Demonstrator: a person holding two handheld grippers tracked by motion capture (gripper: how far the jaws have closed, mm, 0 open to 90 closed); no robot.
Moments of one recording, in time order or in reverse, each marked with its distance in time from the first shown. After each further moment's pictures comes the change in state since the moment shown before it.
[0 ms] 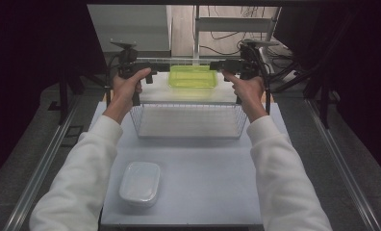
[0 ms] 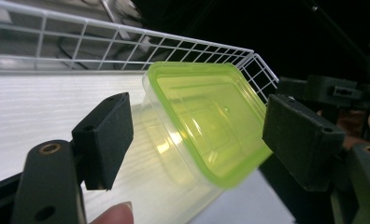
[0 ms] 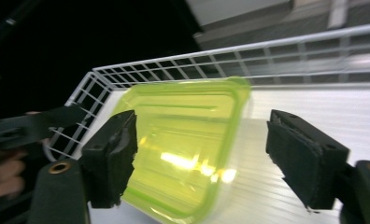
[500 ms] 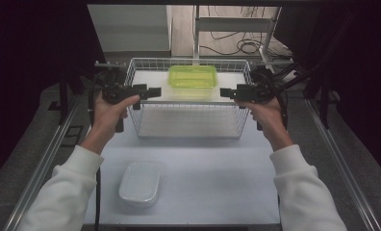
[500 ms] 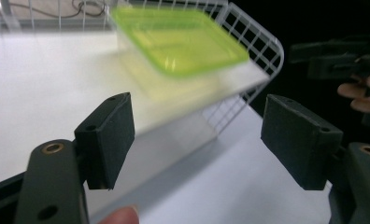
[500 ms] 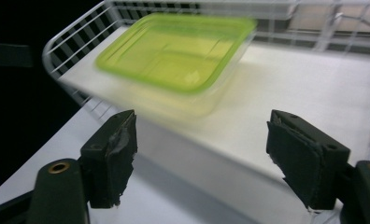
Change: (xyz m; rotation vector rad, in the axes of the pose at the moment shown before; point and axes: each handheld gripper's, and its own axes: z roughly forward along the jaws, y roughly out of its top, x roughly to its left) left arm -0.038 -0.067 -0.061 0.044 0.044 0.196; right arm 0.007 -0.059 -0.062 0.039 0.003 -0.292
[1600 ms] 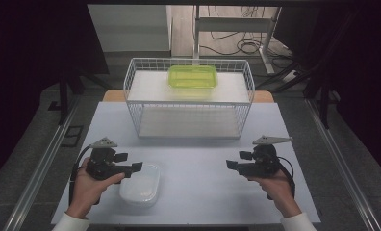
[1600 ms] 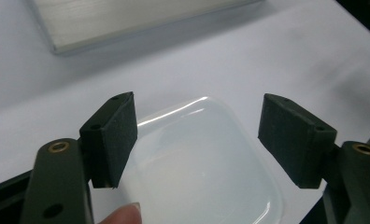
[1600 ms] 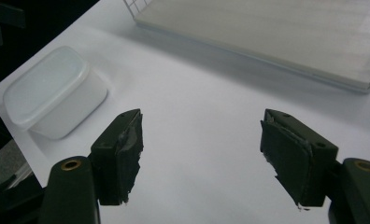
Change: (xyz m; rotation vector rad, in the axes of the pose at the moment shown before) left arm 0.000 -0.166 -0.032 0.240 0.165 0.035; right arm 0.001 -0.179 -0.016 0.153 0.077 -0.029
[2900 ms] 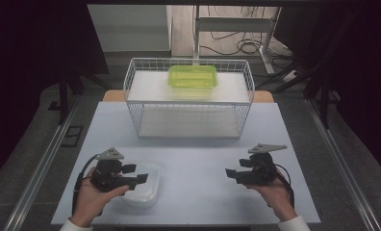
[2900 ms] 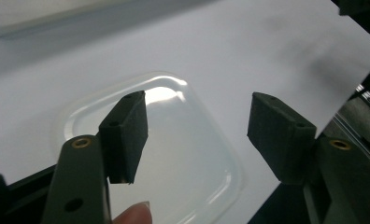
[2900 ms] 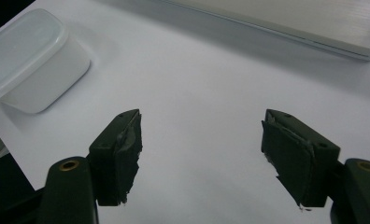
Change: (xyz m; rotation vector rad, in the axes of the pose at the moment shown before) left arm -0.034 -0.014 0.007 0.047 -0.088 0.056; right arm 0.006 -0.018 0.009 0.065 -0.055 -0.026
